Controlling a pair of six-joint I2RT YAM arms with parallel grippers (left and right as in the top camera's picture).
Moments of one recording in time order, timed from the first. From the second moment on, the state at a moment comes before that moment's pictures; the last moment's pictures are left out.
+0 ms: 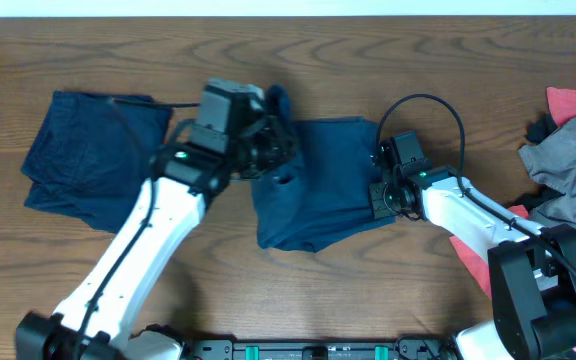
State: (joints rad) left arm -0.42 1.46 1.17 -0.52 0.43 -0.91; right arm 0.33 1.69 0.84 -0.47 -0.04 0.19
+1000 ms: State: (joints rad) left arm -0.64 1.61 1.17 -0.31 0.34 -1.00; right arm 0.38 1.68 0.84 -0.48 -0.05 0.20
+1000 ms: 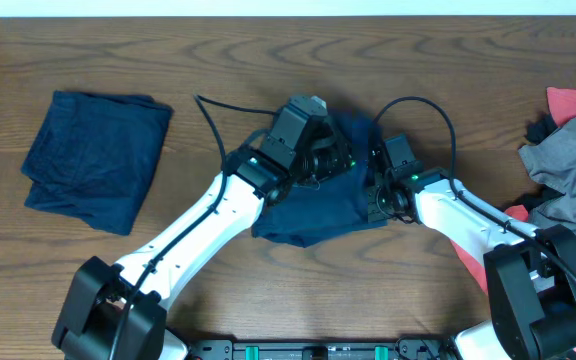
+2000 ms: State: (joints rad) left arm -0.39 1.77 1.18 -0.49 0.23 -0.75; right arm 0.31 1.46 0.98 -0.86 -0.32 0.17
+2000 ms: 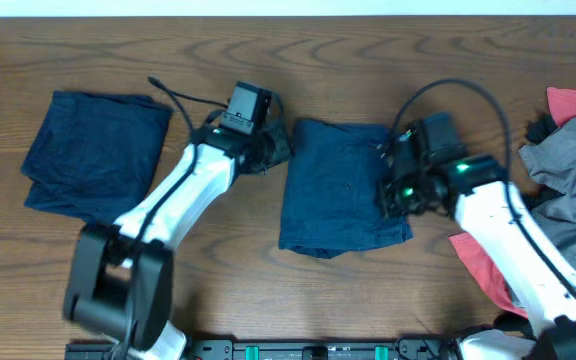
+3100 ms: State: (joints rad) left arm -0.49 1.83 1.20 -1.13 0.30 -0.62; right arm 0.24 1.55 0.77 -0.20 0.01 0.28
